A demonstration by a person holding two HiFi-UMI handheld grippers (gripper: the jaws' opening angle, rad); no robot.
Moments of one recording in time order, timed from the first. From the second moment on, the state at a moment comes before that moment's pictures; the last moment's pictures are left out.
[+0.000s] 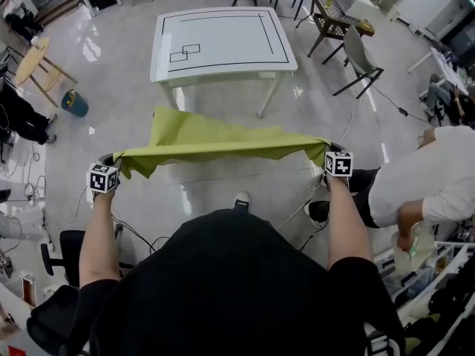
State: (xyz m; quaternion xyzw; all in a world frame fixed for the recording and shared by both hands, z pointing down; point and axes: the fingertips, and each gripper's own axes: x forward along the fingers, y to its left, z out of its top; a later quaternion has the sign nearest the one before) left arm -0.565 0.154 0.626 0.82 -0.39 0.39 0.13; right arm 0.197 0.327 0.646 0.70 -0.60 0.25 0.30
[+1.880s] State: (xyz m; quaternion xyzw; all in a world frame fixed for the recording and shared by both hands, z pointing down) left arm -0.540 0.095 0.425 0.85 -0.47 0.22 0.05; right arm 0.222 0.287 0.442 0.76 -0.63 0.15 0.07
